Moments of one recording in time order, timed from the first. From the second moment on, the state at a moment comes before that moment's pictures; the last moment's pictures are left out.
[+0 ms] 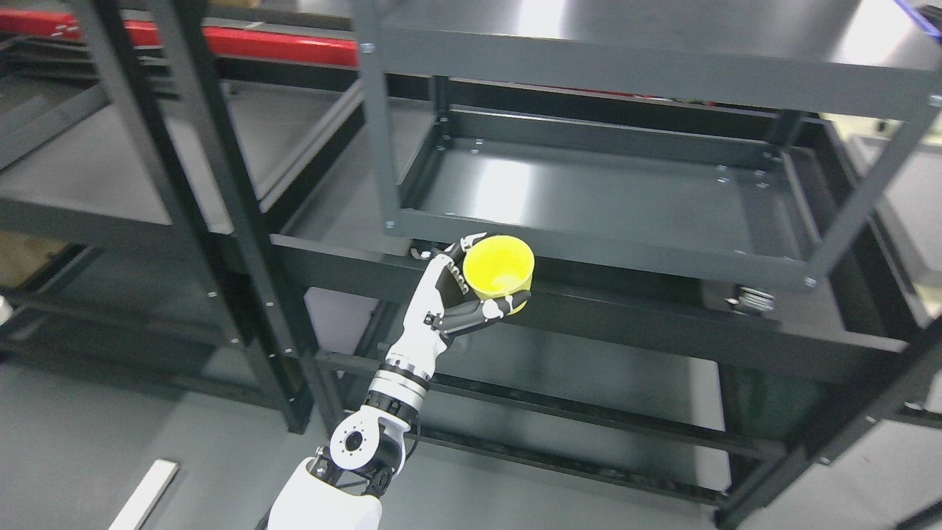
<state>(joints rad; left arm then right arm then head) -0.50 0.00 -0.38 -1.39 0.38 -0.18 0.02 0.00 0.00 0.17 -0.26 0.07 0.11 0.04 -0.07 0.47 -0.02</state>
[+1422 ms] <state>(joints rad) -0.94 0.00 -0.33 -1.39 0.37 -0.02 0.04 0.00 0.00 0.17 -0.26 0.07 0.11 0.03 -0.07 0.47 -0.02</state>
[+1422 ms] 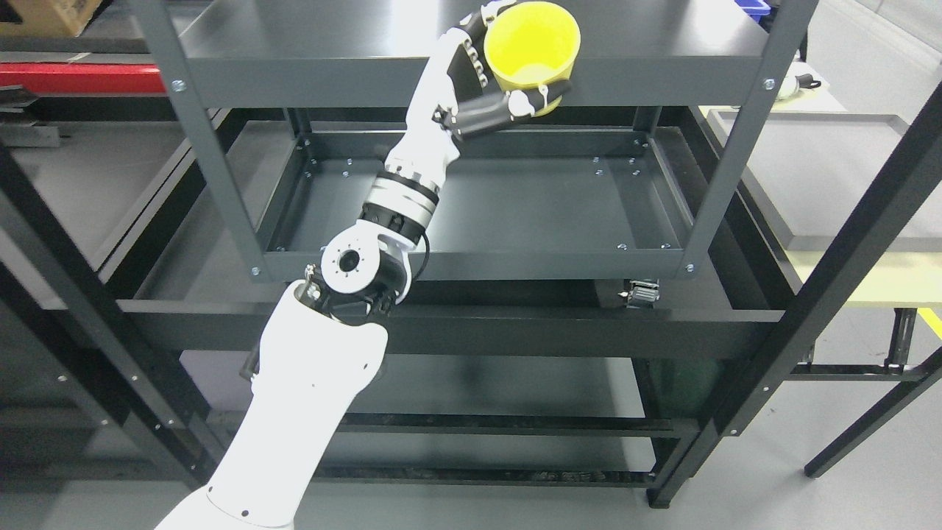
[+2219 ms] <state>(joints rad) -1.05 0.00 -0.27 -1.40 0.41 0.07 0.12 0.00 0.00 0.17 -0.26 0.07 0.10 0.04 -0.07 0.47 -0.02</state>
